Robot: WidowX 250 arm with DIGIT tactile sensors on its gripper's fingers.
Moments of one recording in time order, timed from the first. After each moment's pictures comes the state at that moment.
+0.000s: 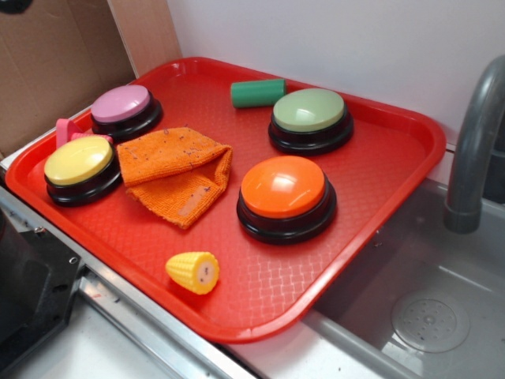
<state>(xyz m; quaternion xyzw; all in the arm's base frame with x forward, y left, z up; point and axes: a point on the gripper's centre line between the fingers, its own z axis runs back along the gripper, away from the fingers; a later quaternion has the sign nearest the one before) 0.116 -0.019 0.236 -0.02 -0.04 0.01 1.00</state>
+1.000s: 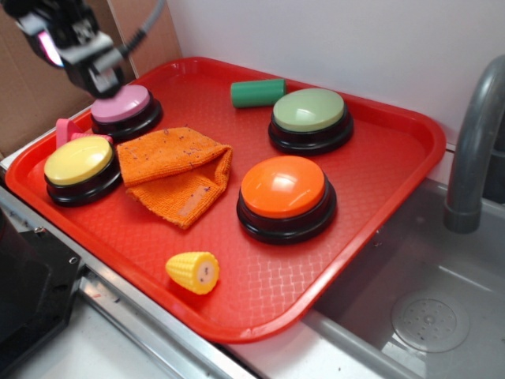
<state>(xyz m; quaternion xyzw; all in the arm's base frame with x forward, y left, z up) 0.155 -0.027 0.153 0.00 -0.05 -0.03 1.00</state>
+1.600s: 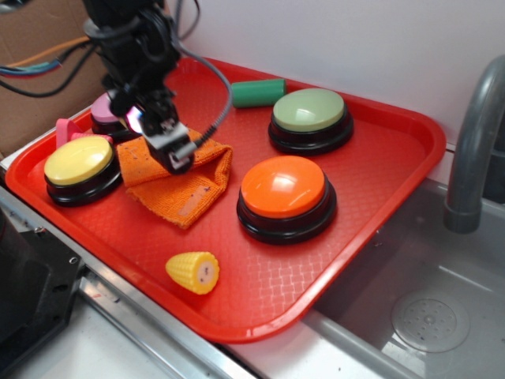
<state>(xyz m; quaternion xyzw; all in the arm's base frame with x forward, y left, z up) 0.194 -0.018 0.070 0.02 -0.04 -0.06 1.00</state>
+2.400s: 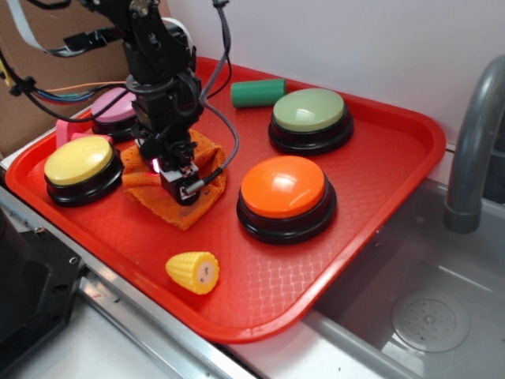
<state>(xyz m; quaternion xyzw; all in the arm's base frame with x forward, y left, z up) 0.204 0.003 0.017 0.03 0.02 -0.07 1.00</state>
